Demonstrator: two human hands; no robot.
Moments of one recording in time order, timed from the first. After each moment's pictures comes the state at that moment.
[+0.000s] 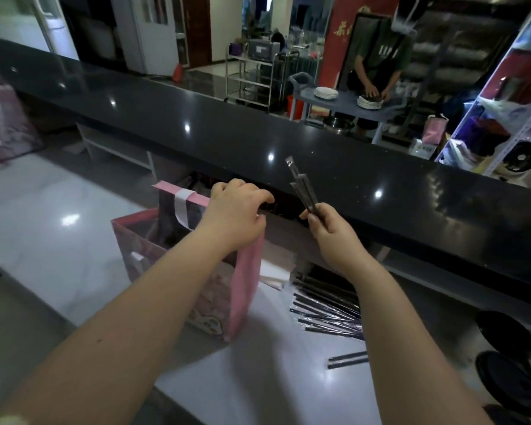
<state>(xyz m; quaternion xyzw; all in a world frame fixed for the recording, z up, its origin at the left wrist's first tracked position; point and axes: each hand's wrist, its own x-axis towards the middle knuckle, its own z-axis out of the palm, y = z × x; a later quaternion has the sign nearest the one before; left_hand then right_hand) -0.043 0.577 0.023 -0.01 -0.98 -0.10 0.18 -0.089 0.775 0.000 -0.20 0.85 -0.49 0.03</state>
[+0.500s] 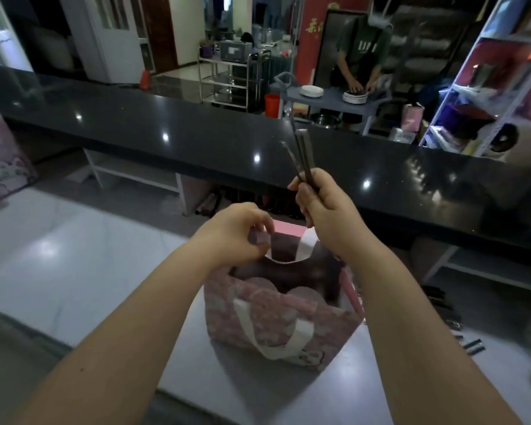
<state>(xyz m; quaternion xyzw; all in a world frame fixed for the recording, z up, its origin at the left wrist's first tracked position) -0.038 0.394 0.013 -0.13 -0.96 -0.25 0.08 -0.066 0.582 0.041 -0.25 0.79 -0.56 -0.05</state>
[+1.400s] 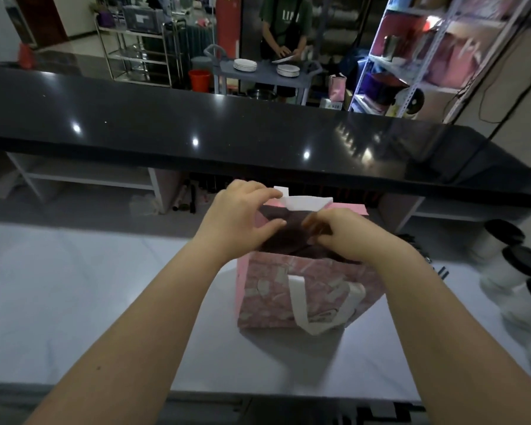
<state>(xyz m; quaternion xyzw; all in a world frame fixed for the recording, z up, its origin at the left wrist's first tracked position) -0.050 0.332 -0.005 -0.29 -0.90 -0.27 0.20 -0.027 0.555 0.017 -0.07 0.98 -0.18 0.08</state>
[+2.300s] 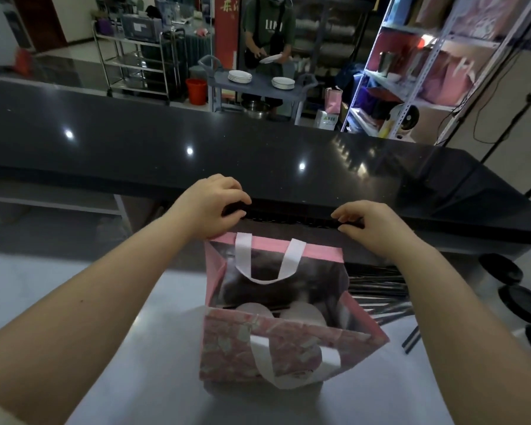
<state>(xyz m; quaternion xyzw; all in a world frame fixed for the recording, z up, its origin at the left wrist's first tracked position) -0.172 0.346 0.007 -0.36 -0.90 -0.15 0.18 -0.115 0.677 0.023 -0.08 0.98 -0.19 -0.05</state>
